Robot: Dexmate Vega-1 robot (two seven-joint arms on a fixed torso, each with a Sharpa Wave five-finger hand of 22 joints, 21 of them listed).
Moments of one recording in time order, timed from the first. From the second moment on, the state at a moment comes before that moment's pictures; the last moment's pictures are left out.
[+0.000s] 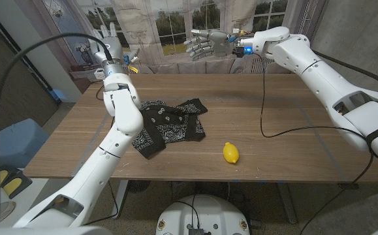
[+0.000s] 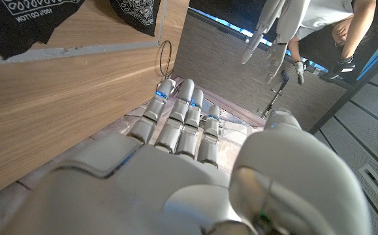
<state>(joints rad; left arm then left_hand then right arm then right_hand) 0.87 0.39 0.35 -2.07 1.67 0.84 -0.23 0.40 -0.04 0.22 -0.02 0.20 -0.05 -0.16 0.22 0.18 0.01 0.01 0.26 0.20 0.09 0.08 0.22 0.18 0.13 0.21 0.25 0.20 -0.13 -0.52 -0.63 -1.32 0.62 -0.25 0.75 0.60 -0.04 0.06 0.09 0.25 0.44 -0.02 0.18 0.20 0.47 0.06 0.30 0.36 0.46 0.00 0.34 0.72 0.24 0.13 0.74 0.19</state>
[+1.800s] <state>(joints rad) 0.95 0.14 0.29 -2.20 2.00 0.57 -1.05 0.33 -0.08 0.16 -0.02 0.21 -0.17 -0.19 0.19 0.20 -0.13 0.09 0.22 0.23 -0.04 0.15 0.19 0.19 0.07 0.22 0.23 0.21 -0.51 -0.85 -0.29 -1.70 0.88 -0.11 0.60 0.49 -0.03 -0.01 0.13 0.26 0.32 -0.05 0.20 0.20 0.31 0.09 0.22 0.34 0.31 0.03 0.23 0.62 0.14 0.21 0.65 0.18</state>
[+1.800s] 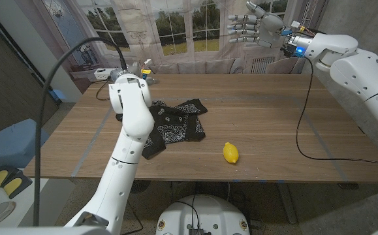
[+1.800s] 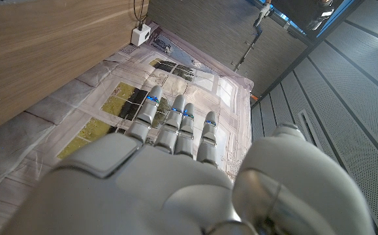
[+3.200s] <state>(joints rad) 0.89 0.32 0.44 -1.99 1.74 0.73 -1.04 0.36 -0.07 0.15 -0.04 0.22 -0.18 -0.21 0.19 0.20 -0.12 0.07 0.23 0.24 -0.01 0.15 0.20 0.19 0.09 0.21 0.24 0.22 -0.48 -0.81 -0.31 -1.64 0.89 -0.07 0.63 0.48 -0.02 -0.02 0.13 0.26 0.35 -0.06 0.20 0.20 0.34 0.09 0.22 0.33 0.32 0.03 0.23 0.59 0.15 0.21 0.64 0.18</state>
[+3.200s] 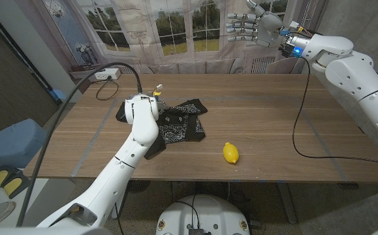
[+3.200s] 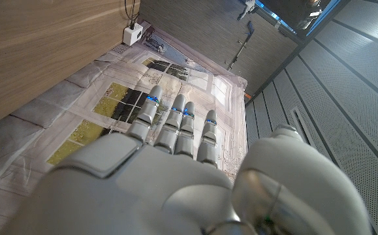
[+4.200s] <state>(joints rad) 0.84 0.37 0.61 -1.84 1.63 0.87 -0.88 0.62 -0.06 0.21 -0.15 0.23 -0.15 -0.13 0.25 0.21 0.04 0.05 0.31 0.25 0.29 0.01 0.24 0.19 0.57 0.11 0.42 0.21 -0.49 -0.81 -0.30 -1.60 0.90 -0.05 0.67 0.46 0.00 -0.03 0.13 0.26 0.37 -0.05 0.21 0.20 0.36 0.09 0.23 0.33 0.33 0.03 0.23 0.58 0.16 0.21 0.62 0.18</state>
